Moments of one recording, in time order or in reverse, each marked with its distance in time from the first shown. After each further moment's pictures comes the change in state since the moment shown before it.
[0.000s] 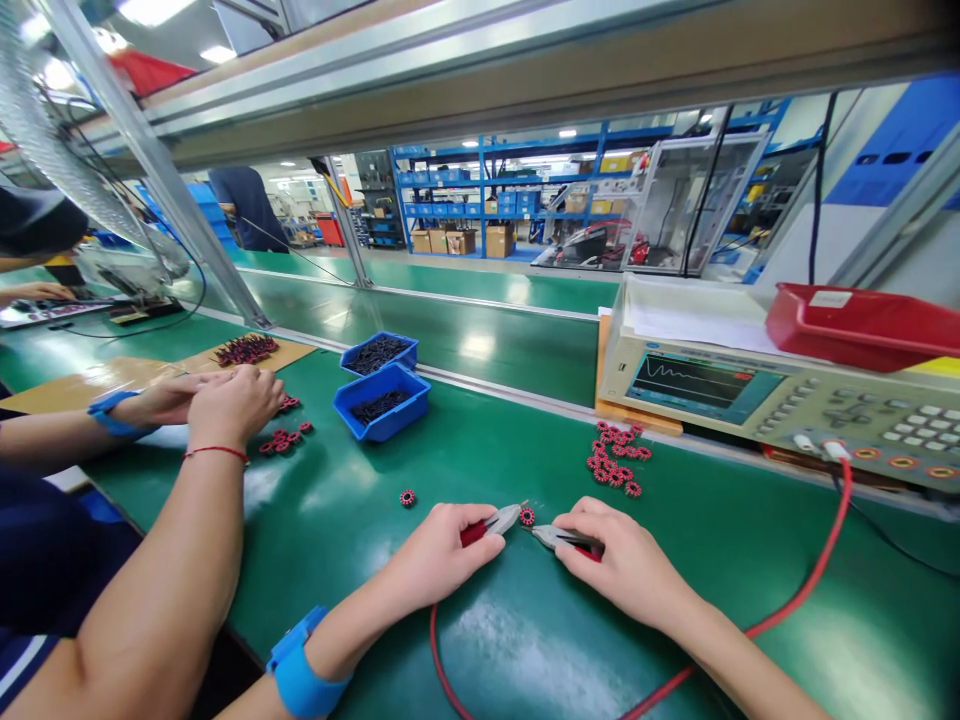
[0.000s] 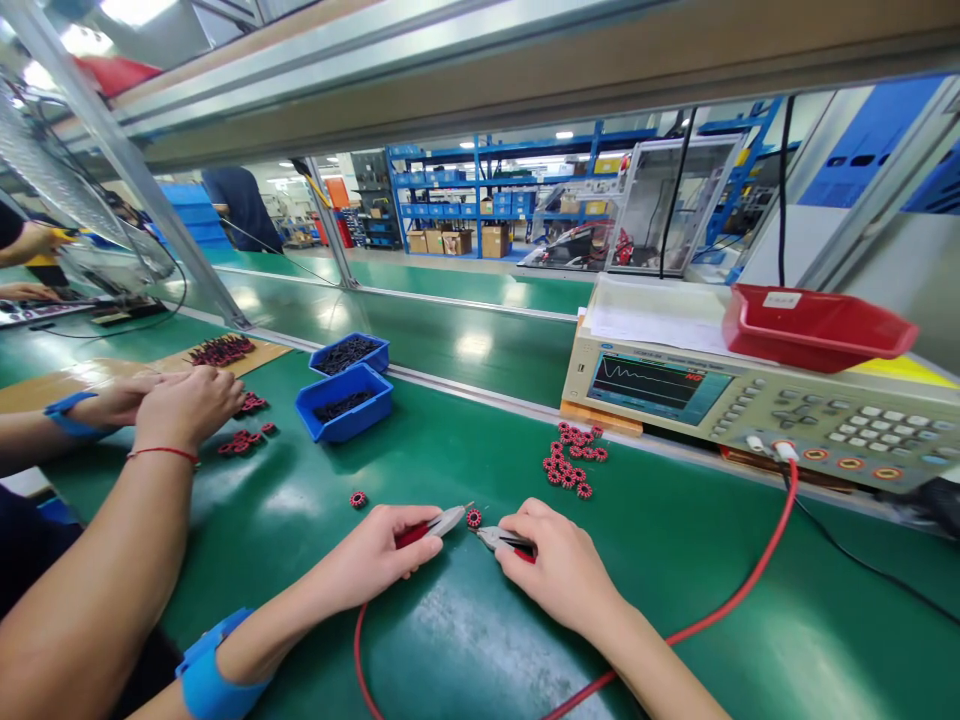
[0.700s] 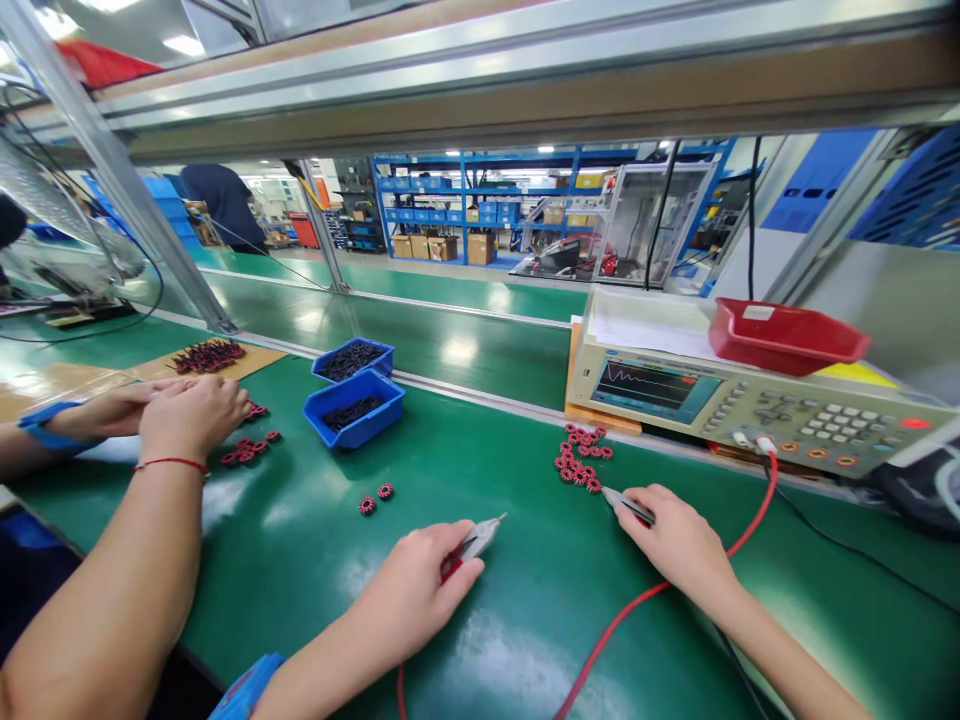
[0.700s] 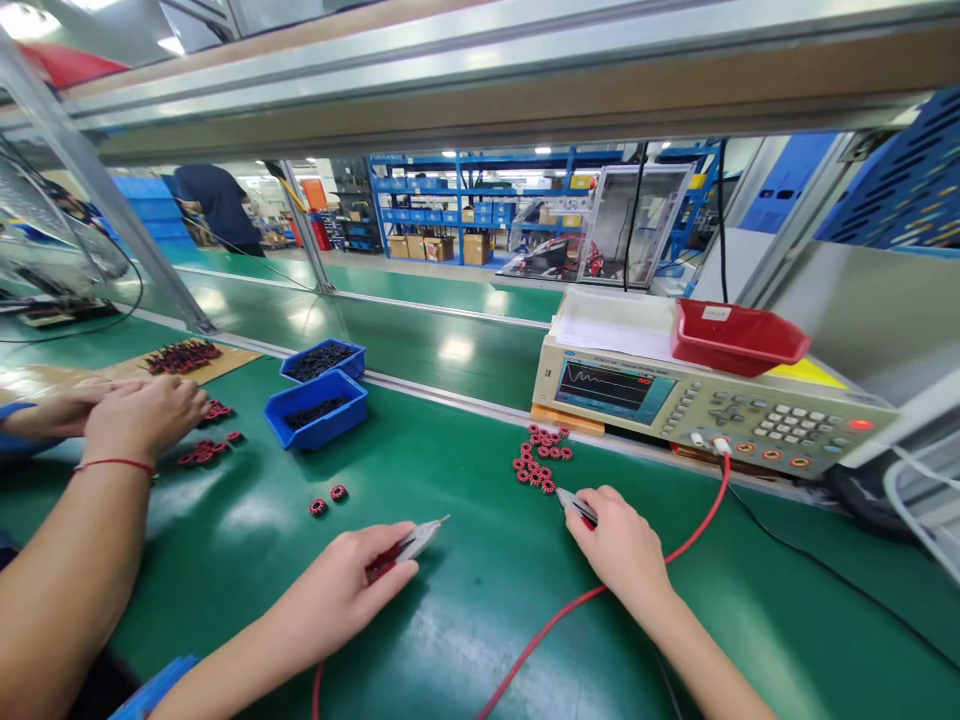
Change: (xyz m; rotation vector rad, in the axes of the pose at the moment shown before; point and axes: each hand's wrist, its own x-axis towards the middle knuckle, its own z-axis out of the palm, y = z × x) left_hand -0.018 0.020 0.013 0.379 0.103 0.051; right_hand -0.029 0.071 -0.040 -0.315 0.219 0.515
